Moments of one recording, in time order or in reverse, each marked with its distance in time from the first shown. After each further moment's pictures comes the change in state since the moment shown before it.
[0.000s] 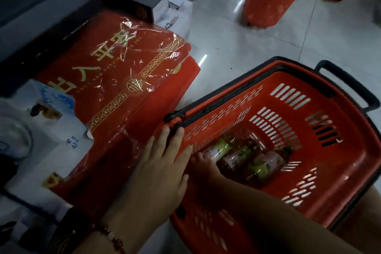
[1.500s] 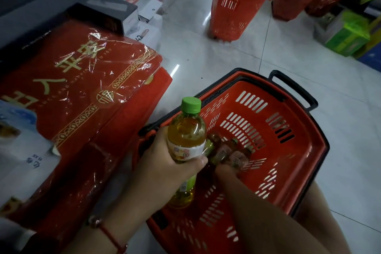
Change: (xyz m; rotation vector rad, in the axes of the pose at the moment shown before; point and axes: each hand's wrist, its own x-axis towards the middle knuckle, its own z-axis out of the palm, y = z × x) left_hand 0.023 0.035 -0.048 -1.278 0.021 -0.254; right_hand -0.037 0.106 0.080 1.807 0.156 1.163
